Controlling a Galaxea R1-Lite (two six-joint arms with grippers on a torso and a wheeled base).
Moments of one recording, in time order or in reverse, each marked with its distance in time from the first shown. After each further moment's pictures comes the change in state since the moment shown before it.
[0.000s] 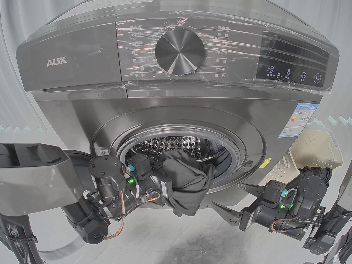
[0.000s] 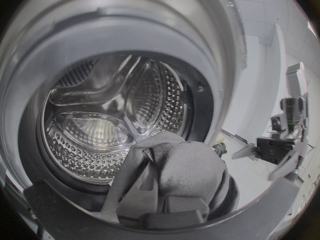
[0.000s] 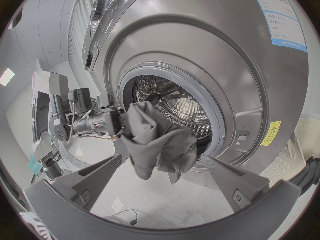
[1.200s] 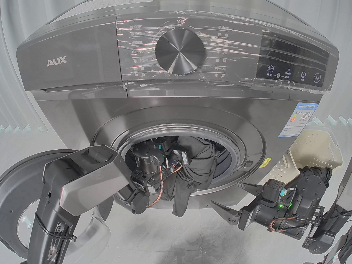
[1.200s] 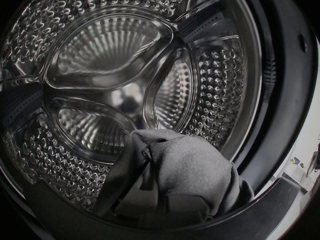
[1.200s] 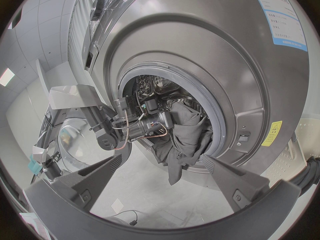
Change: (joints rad) left arm 0.051 0.397 -0.663 0.147 0.131 -0.094; right arm -0.001 0.008 -0.011 -0.001 0.001 0.001
